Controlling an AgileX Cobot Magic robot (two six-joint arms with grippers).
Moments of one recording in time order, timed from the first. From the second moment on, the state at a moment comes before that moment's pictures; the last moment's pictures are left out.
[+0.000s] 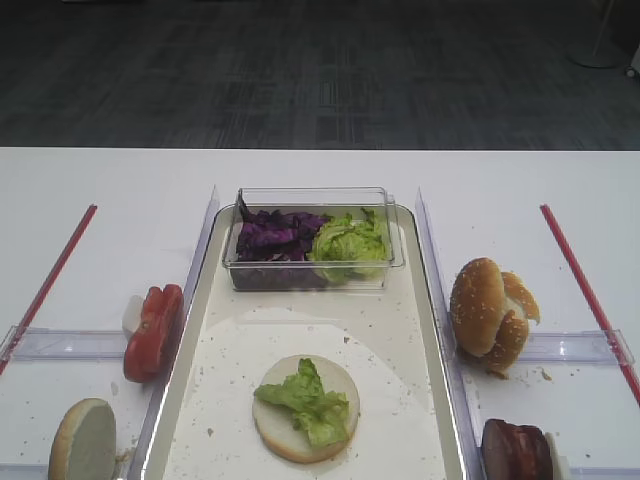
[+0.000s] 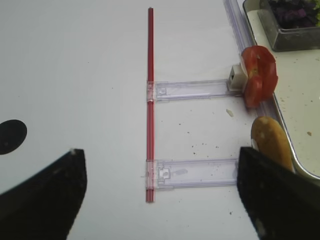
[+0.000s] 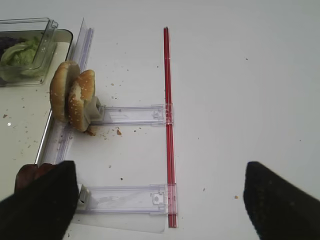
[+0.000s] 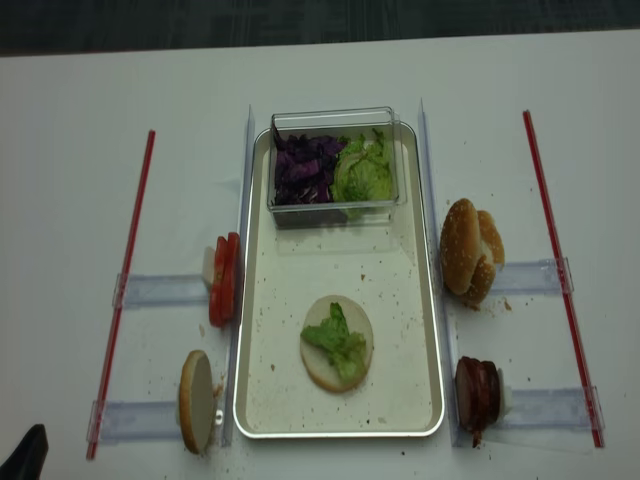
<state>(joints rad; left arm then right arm) 0.00 -0.02 -0.48 0.07 1.18 -0.05 -0.05 0.02 -0.48 0.09 1.12 -0.02</state>
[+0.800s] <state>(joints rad) 0.00 -0.02 -0.48 0.07 1.18 -0.05 -0.05 -0.02 -0.48 0.08 1.13 -0.02</state>
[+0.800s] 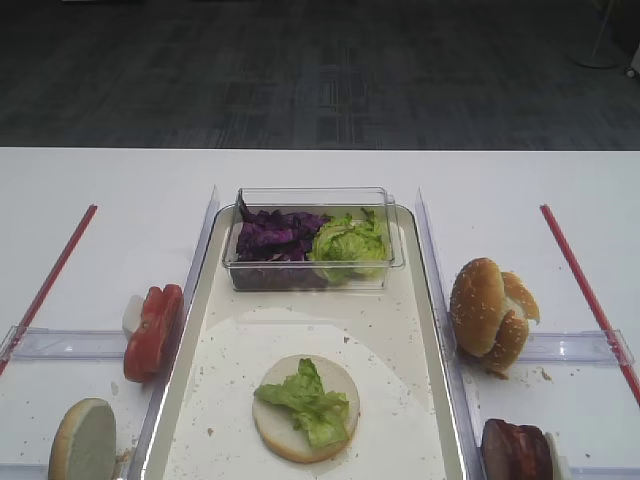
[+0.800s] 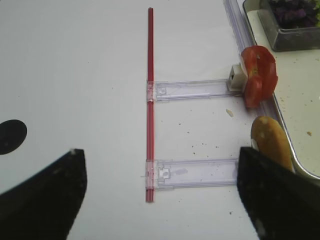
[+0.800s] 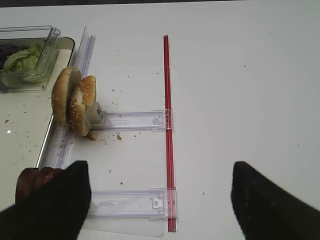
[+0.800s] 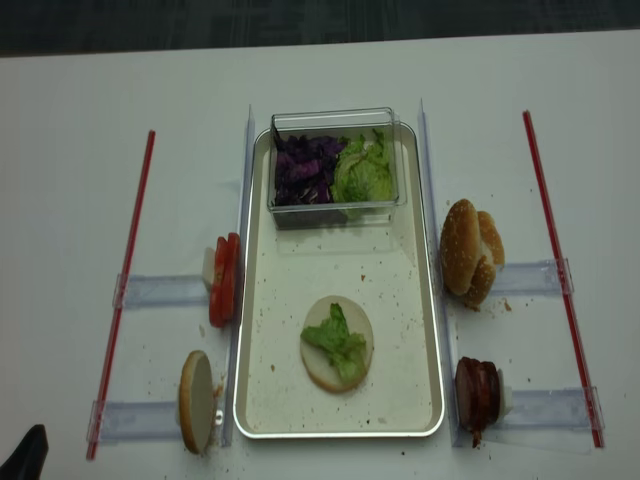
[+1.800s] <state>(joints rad) 0.00 -0.02 -0.48 0.07 1.18 -0.05 -0.05 -0.02 -0.48 0.08 1.13 -0.02</state>
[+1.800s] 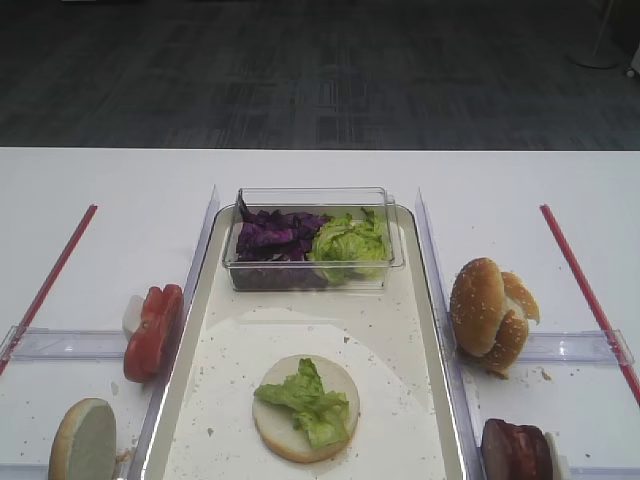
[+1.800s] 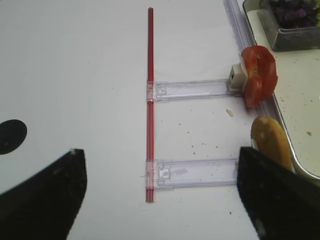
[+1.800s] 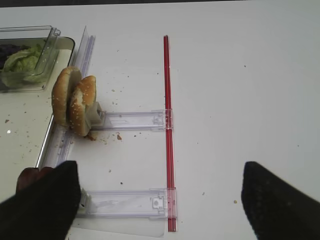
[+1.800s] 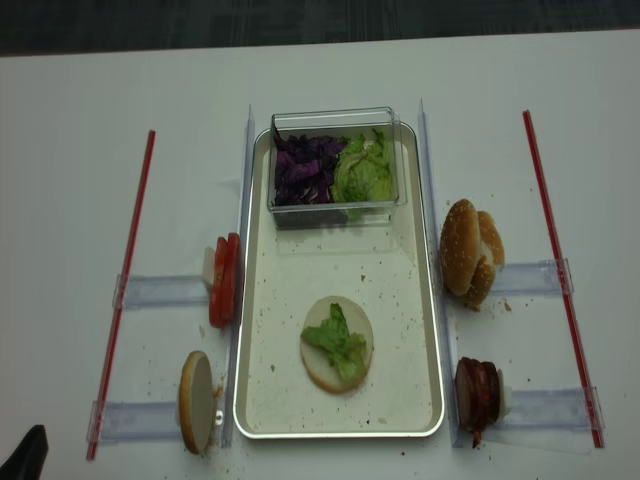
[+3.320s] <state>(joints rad) 0.00 -0.02 -0.48 0.07 1.18 -0.05 -0.05 -0.02 -0.48 0.08 1.13 -0.02</state>
